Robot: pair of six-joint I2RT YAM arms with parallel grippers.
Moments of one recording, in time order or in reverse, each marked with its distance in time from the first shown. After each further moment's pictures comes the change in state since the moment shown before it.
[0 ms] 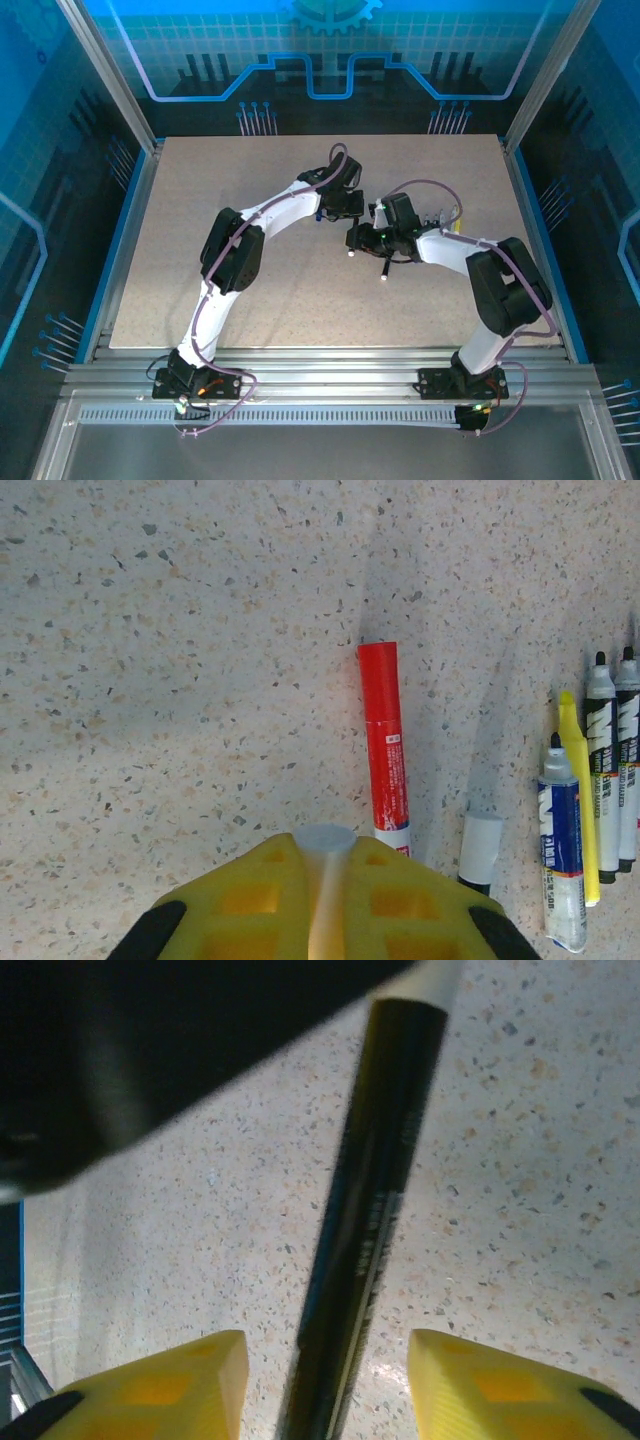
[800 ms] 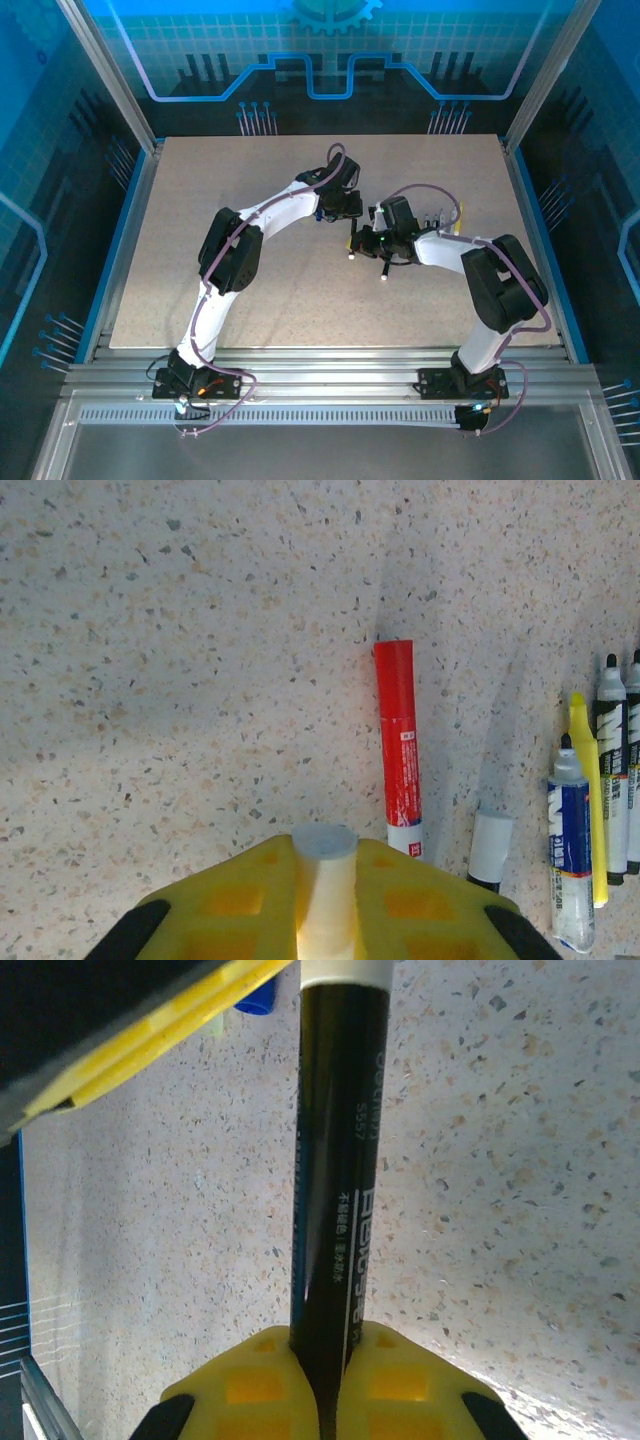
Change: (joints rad) left arm 0.003 -0.014 -0.026 0.003 -0.005 -0.008; right arm 0.004 0.019 -0.033 0.061 -0.004 0.036
